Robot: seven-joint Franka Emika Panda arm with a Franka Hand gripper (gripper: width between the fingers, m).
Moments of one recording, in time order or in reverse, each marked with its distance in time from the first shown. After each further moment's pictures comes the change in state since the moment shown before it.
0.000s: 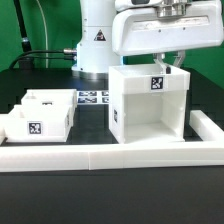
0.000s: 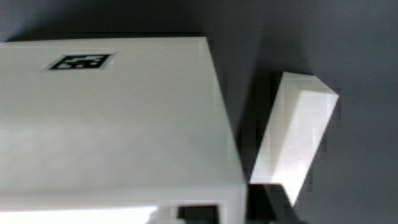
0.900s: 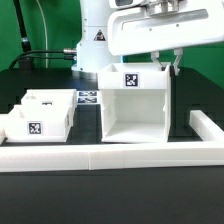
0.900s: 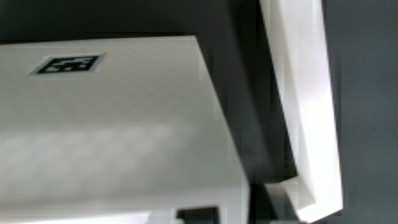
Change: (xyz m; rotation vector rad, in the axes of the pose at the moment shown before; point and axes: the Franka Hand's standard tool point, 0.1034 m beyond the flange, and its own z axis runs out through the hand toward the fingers) arm 0.020 0.010 -0.004 0.033 0.074 0.516
